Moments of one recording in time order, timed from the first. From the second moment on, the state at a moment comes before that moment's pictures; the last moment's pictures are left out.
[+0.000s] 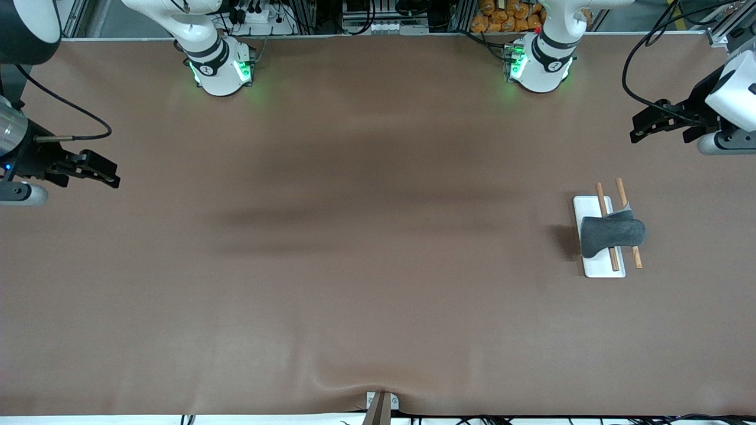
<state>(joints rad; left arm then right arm) -0.06 -0.05 -0.01 -1.60 -0.03 1.47 -0.08 -0.05 0.10 0.08 -1.51 -0.02 1.61 0.07</state>
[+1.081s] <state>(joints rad) -0.07 -0.07 -0.04 -1.57 0.04 1.46 -0.08 -0.04 0.10 0.08 -1.46 -0.03 1.54 0.03</state>
